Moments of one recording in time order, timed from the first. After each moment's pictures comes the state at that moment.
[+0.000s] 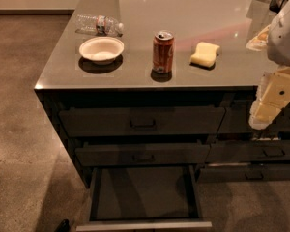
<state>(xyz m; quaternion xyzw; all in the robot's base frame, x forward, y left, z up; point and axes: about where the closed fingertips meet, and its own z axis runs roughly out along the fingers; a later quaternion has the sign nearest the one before) 0.438 -0.217 0.977 -0.60 0.78 -0.03 0.16</state>
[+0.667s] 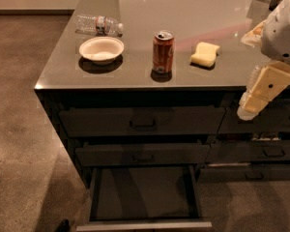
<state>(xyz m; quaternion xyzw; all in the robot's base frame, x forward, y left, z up) 0.459 -0.207 0.978 -0.59 0.78 -0.02 0.20</state>
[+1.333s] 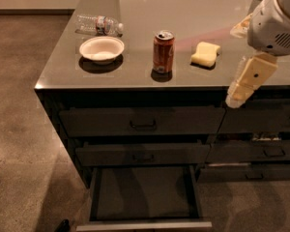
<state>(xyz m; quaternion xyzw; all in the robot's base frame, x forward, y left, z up) 0.489 -0.197 0.978 -0.60 0.77 -0.02 0.22</state>
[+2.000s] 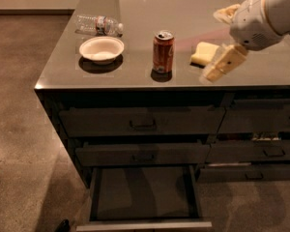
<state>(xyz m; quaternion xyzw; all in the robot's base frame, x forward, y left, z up) 0.565 -0.167 0.978 -0.59 0.71 0.02 0.38</state>
